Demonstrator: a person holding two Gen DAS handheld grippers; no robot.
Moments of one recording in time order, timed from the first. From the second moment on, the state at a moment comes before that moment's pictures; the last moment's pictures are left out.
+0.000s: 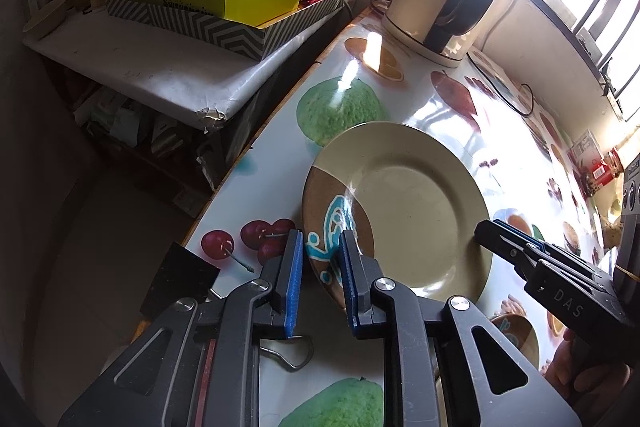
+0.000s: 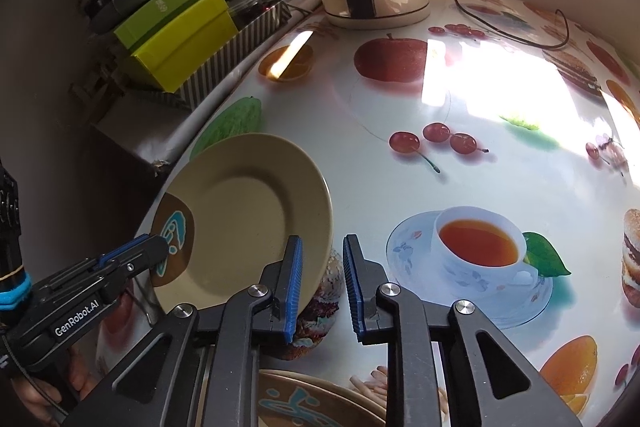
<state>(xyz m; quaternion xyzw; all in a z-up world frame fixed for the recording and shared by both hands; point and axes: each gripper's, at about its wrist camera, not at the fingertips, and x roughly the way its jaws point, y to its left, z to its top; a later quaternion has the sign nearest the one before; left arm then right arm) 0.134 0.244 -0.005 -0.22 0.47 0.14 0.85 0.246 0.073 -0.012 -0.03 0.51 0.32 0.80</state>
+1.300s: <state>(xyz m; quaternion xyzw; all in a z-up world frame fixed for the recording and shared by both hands) 0.112 0.212 0.030 -0.19 0.43 0.12 0.87 0.214 0.039 0.025 0.00 0.47 0.33 0.82</state>
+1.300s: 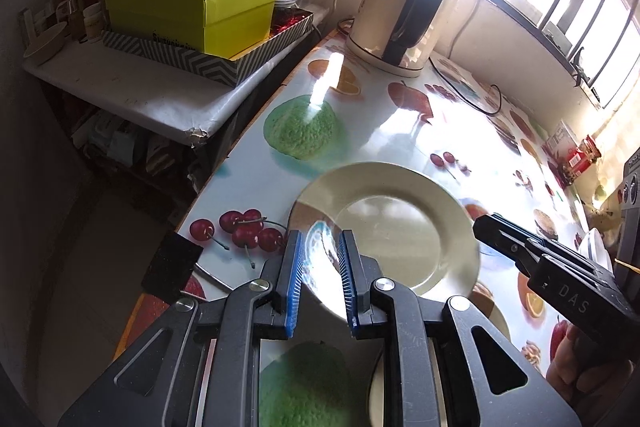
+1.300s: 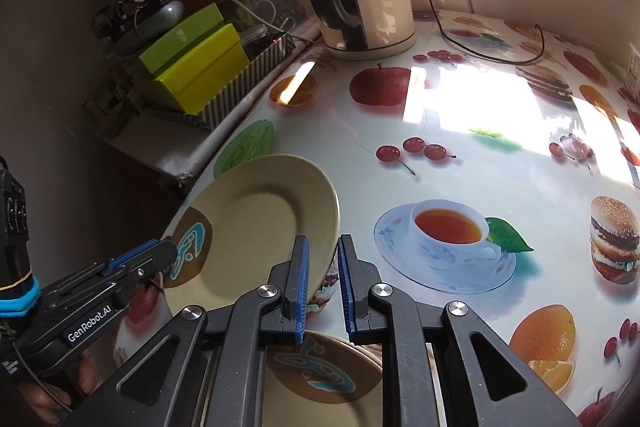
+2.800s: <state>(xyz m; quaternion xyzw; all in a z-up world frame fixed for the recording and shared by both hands) 0.130 0.235 -0.009 -0.26 0.46 0.11 0.84 0.246 0.045 -0.013 0.02 0.52 0.32 0.79</state>
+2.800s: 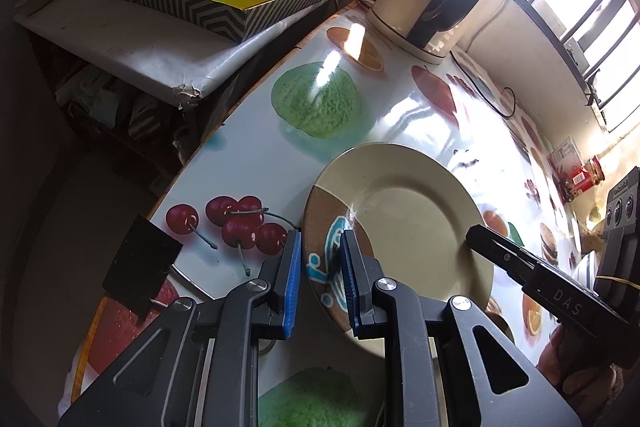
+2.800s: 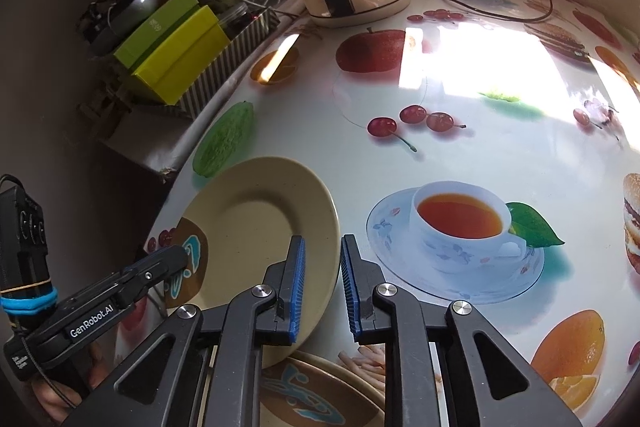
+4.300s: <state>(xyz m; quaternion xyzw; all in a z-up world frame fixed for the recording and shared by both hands) 0.068 0.172 0.036 -0.23 0.43 0.08 0.87 0.172 -0.027 0.040 0.06 0.47 0.31 0.82</state>
